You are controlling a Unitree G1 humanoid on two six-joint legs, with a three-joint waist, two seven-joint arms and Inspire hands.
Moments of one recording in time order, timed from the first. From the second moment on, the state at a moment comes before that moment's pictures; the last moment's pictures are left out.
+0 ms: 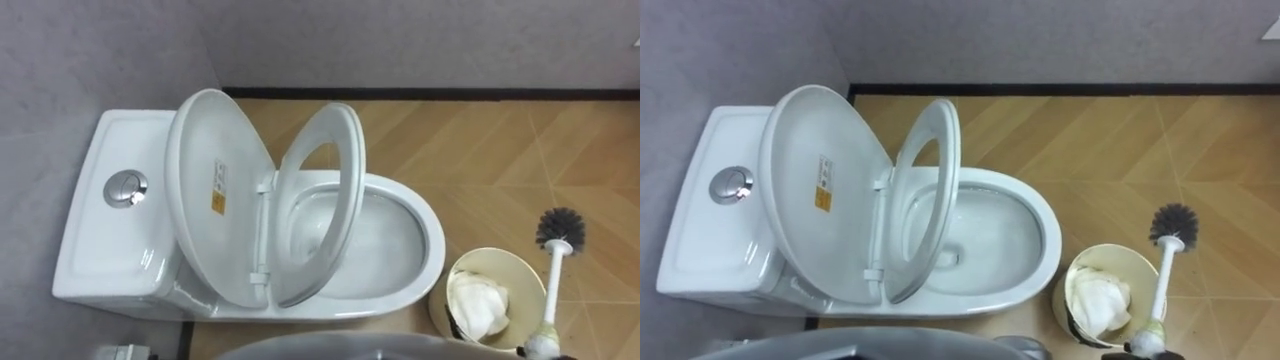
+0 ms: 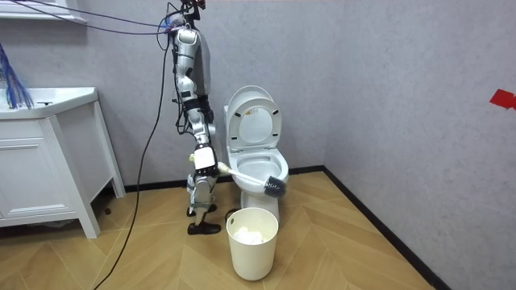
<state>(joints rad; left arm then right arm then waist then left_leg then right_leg) 0.32 0.18 0.13 1.00 0.32 0.12 0.10 0.20 -0.19 -0.18 1.13 0.01 0.00 -0.50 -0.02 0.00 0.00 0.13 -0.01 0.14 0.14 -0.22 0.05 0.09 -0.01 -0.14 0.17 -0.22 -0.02</state>
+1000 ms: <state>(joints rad) 0.32 0.18 0.12 1.00 0.33 0.15 0.06 0.18 -0.19 -0.16 1.21 0.05 0.05 -0.41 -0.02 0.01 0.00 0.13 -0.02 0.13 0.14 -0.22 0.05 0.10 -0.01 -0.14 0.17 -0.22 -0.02</state>
